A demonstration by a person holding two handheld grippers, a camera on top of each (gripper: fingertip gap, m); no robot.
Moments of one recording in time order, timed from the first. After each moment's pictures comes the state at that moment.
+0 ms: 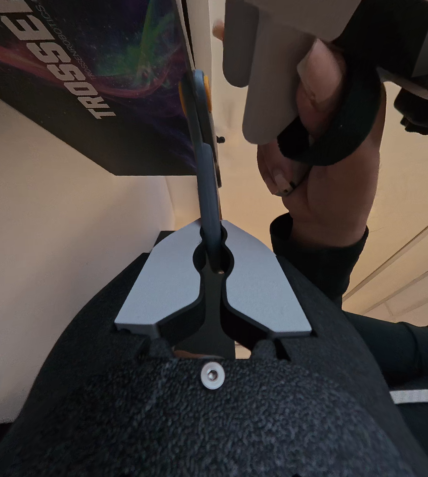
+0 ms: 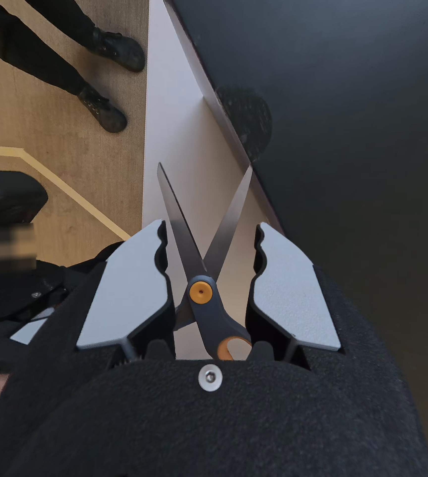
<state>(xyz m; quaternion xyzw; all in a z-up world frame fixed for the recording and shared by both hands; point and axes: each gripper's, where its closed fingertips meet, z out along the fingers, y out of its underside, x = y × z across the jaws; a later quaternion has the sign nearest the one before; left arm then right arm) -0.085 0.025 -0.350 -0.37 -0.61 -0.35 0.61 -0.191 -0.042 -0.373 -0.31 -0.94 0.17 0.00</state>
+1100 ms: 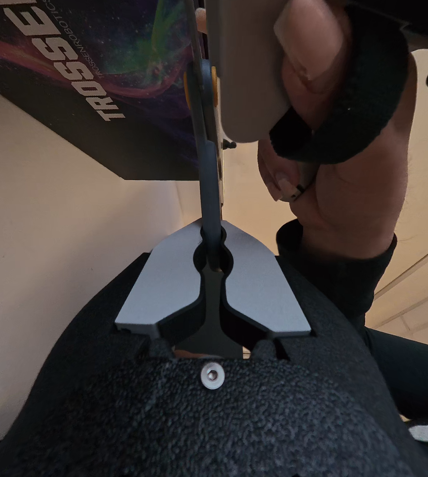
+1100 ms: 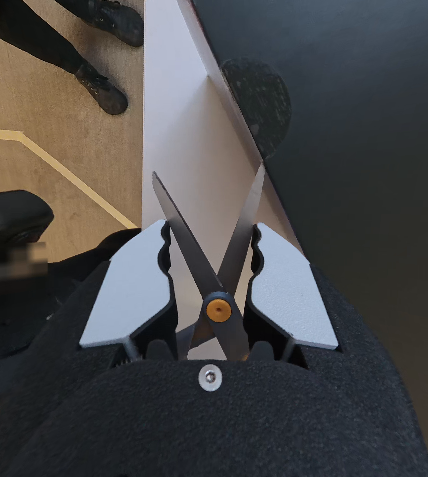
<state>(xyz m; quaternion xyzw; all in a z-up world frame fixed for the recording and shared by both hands) -0.089 0.045 -0.359 -0.37 -0.63 -0.33 0.60 -0.187 -0.044 -0.393 -0.31 -0.94 0.14 -0.02</state>
